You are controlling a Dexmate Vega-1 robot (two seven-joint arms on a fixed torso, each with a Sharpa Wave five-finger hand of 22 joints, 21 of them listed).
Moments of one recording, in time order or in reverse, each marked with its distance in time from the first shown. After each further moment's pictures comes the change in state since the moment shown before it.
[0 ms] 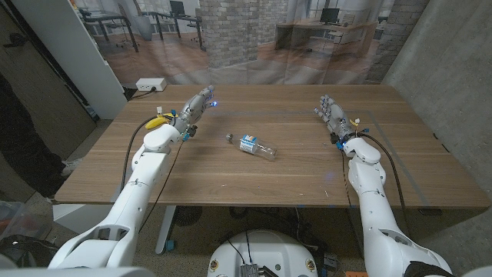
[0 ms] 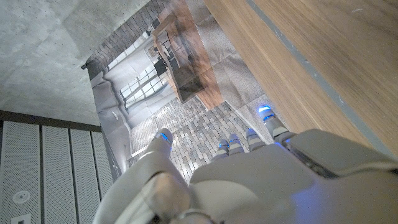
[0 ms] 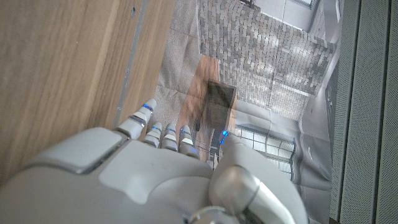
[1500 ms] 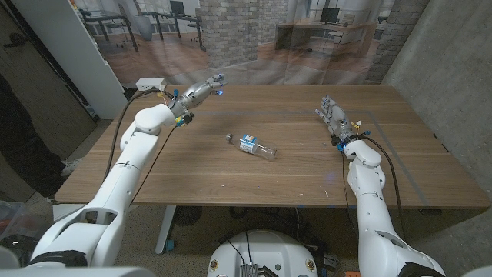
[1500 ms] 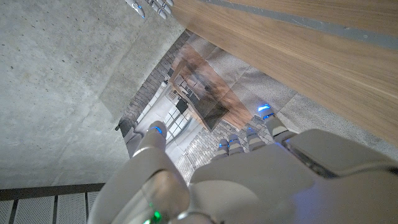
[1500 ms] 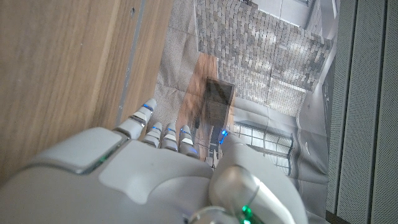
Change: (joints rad) left arm -0.083 0.097 0.043 -0.057 0.158 -0.070 -0.157; left_hand 0.068 -0.034 -0.004 -0.071 -0.011 -0.003 0.004 0.000 0.000 0.000 0.007 0.001 0.004 -0.003 -0.004 0.000 0.000 0.005 -0.038 -0.026 0.000; right arm -0.009 0.046 0.054 -0.017 -0.030 0.014 0.032; right_hand 0.000 0.000 0.008 0.000 0.000 0.000 0.000 0.000 0.000 0.000 0.000 0.000 0.000 0.000 0.000 0.000 0.000 0.000 0.000 0.000 0.000
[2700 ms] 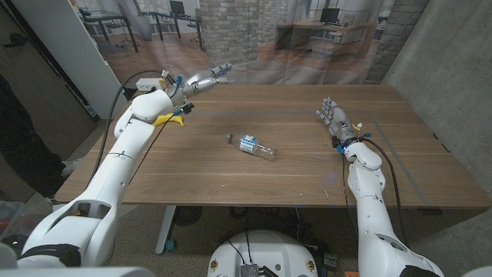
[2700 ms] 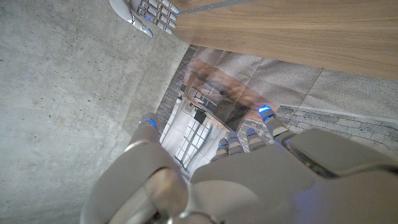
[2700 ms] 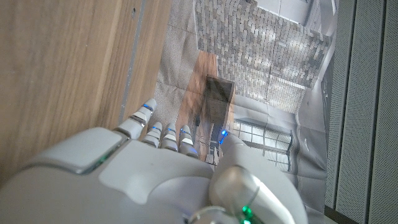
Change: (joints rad) left arm -0.036 0.049 0.024 -0.078 0.095 -0.072 -0.043; left_hand 0.093 -0.045 -0.017 -0.058 0.008 0.011 0.011 0.000 0.005 0.039 0.007 0.014 0.005 0.014 0.006 0.000 0.000 -0.006 0.042 -0.022 0.000; right arm -0.015 0.008 0.006 -0.011 0.010 0.007 -0.001; right_hand -0.004 -0.004 0.004 -0.004 0.000 0.000 0.000 0.000 0.000 0.000 0.000 0.000 0.000 0.000 0.000 0.000 0.000 0.000 0.000 0.000 0.000
